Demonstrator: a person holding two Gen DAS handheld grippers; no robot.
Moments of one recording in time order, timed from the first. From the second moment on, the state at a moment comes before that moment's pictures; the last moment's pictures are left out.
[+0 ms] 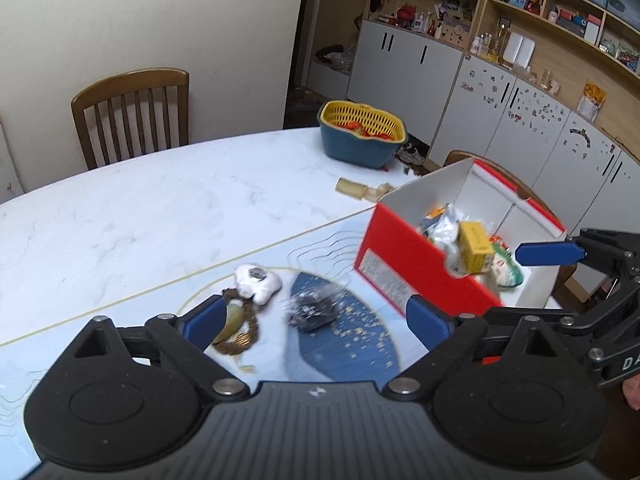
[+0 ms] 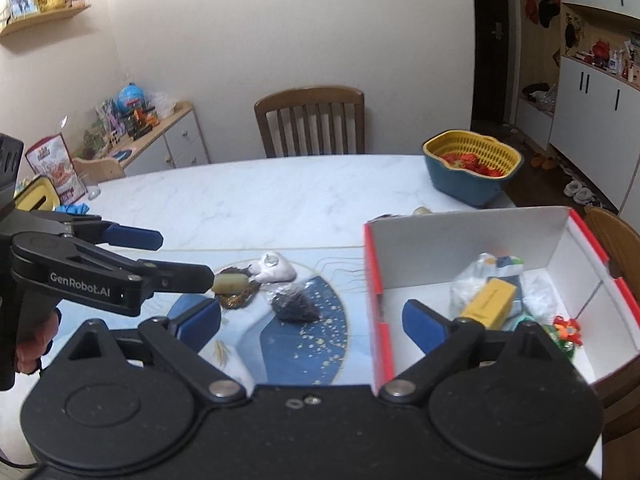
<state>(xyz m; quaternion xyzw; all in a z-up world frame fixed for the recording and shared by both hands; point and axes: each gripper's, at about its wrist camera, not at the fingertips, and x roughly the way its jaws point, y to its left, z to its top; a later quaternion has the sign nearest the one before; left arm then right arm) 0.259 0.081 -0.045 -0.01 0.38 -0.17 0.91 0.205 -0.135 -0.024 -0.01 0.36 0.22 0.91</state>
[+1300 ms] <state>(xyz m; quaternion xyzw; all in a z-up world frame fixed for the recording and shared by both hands) 0.320 0.150 -0.160 -0.04 0.40 -0.10 0.91 0.282 -0.054 -0.102 -0.05 0.44 0.19 0.88</state>
